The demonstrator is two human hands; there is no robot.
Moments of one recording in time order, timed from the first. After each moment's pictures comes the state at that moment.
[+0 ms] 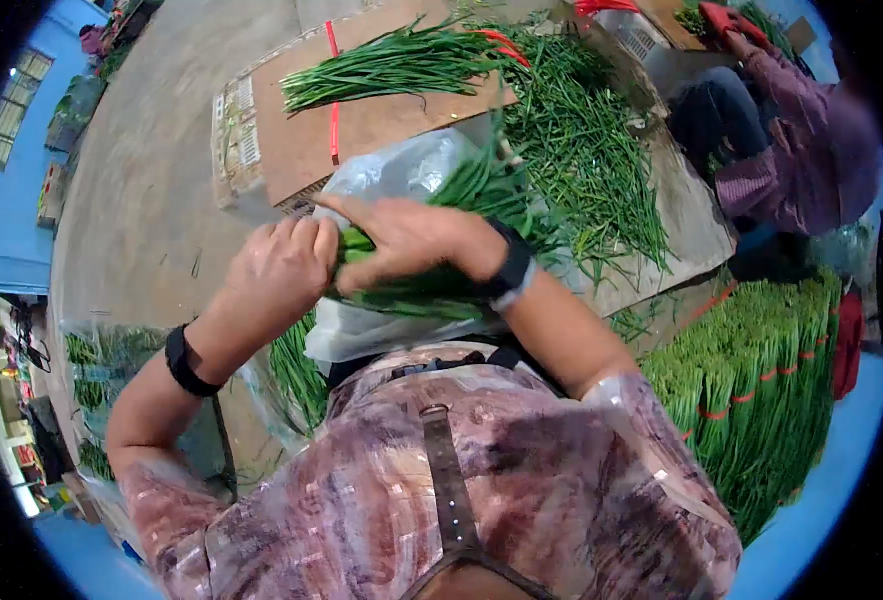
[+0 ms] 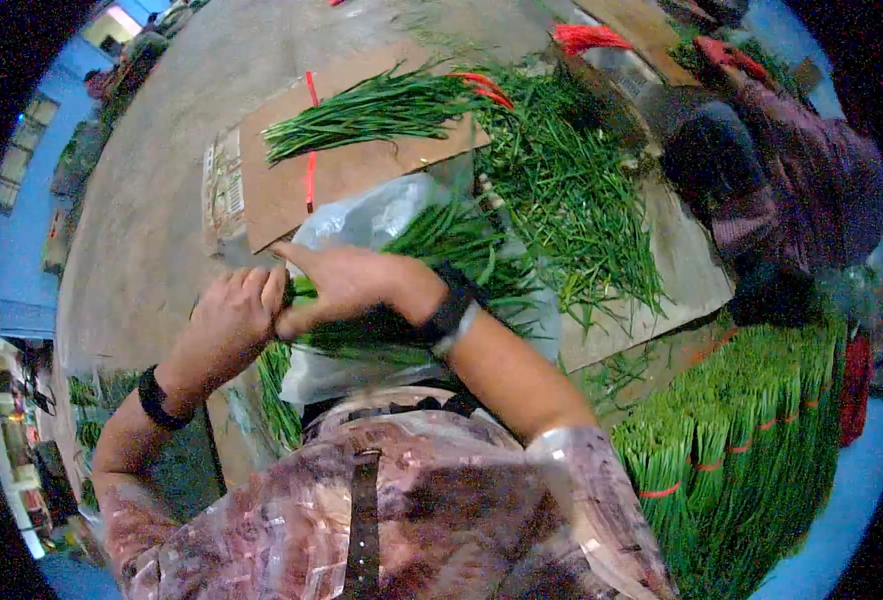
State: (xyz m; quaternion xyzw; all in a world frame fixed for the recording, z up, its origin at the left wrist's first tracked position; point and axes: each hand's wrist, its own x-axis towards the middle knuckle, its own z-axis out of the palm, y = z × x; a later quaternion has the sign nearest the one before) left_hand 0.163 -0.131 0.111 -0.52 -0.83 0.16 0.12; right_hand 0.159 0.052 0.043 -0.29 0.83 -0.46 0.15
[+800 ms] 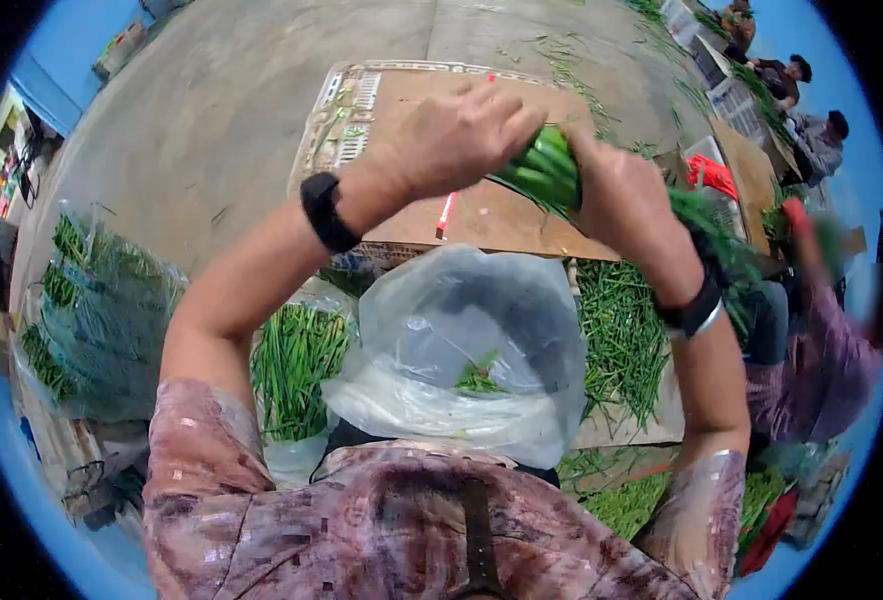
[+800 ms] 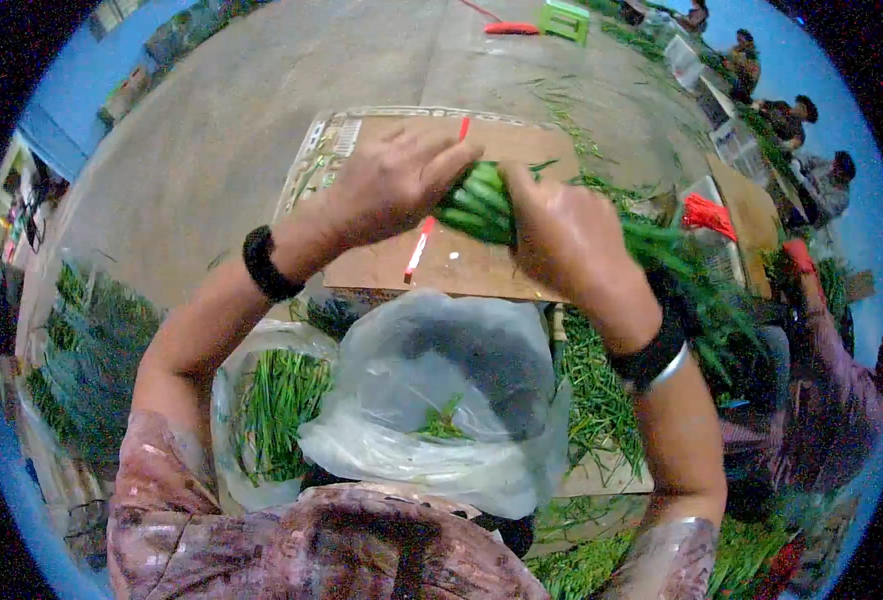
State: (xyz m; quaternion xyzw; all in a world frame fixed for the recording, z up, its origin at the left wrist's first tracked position) left_hand -0.046 -0.108 0.109 -0.49 -0.78 -0.08 0.37; right_hand 0.010 0.100 0.135 -0.24 0.96 0.01 -0.15
